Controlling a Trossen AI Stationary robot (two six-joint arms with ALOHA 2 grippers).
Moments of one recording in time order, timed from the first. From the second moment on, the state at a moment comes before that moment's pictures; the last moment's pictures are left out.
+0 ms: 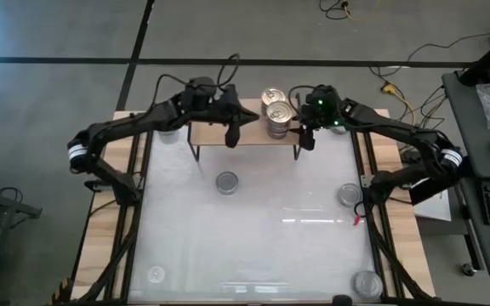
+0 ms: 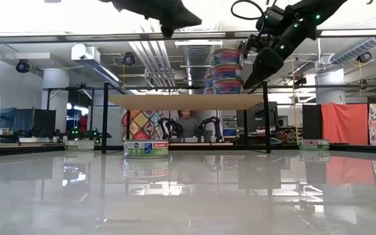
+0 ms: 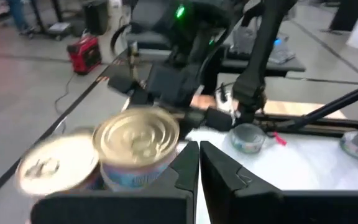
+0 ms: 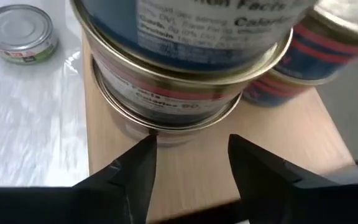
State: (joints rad) left arm 0.42 1.53 1.39 -0.14 0.30 0.08; right arm -0.68 1.34 1.01 -0.41 -0.23 -0.47
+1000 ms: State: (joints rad) left arm 0.12 1.43 1.17 -0.67 -0.05 -0.13; right arm -0.34 1.14 1.14 -0.69 -0.14 -0.13
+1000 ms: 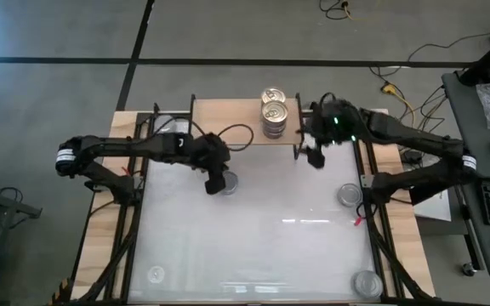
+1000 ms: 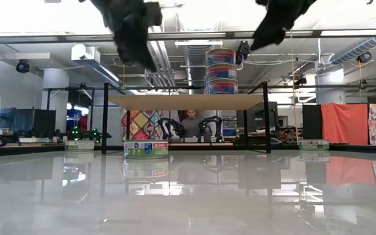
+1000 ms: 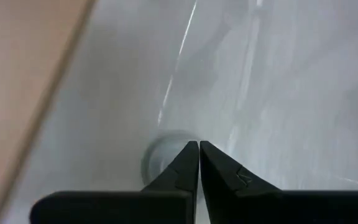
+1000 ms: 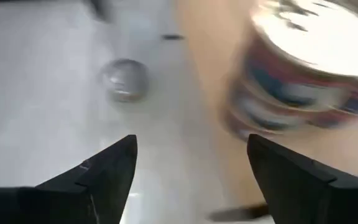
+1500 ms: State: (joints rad) left arm 0.09 1.46 0.81 -0.26 -0.26 -0.33; right arm 0.32 1.22 1.03 -0.57 0.25 0.34
